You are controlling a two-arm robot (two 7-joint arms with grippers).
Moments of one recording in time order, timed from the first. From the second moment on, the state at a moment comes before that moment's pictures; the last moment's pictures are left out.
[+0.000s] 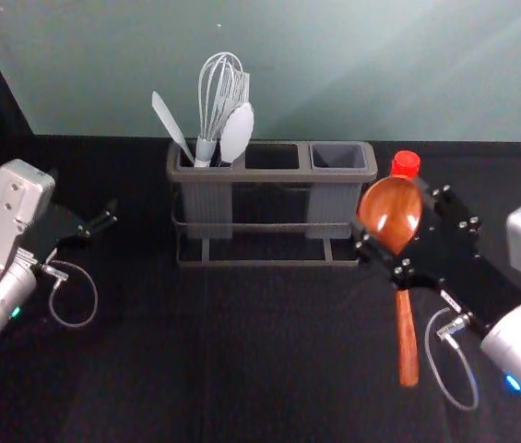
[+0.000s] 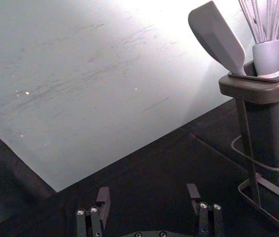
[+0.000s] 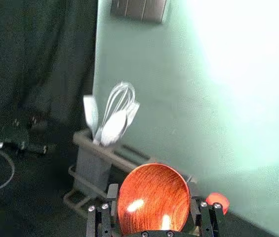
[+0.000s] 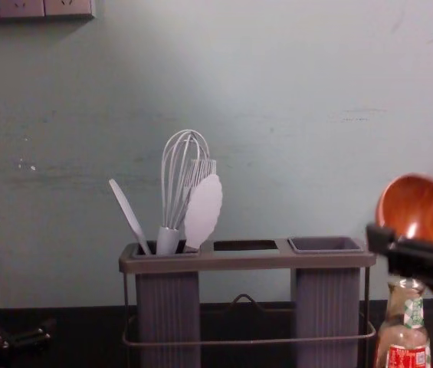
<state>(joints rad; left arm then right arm) -0.20 0.60 0.45 -1.41 -0.25 -0.12 0.03 -0.27 0.30 -0.12 -2.08 -0.03 0.05 0.30</state>
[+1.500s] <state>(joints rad) -0.20 0.60 0.45 -1.41 -0.25 -0.12 0.03 -0.30 0.33 -0.11 -2.05 -0.02 -0.14 0.25</state>
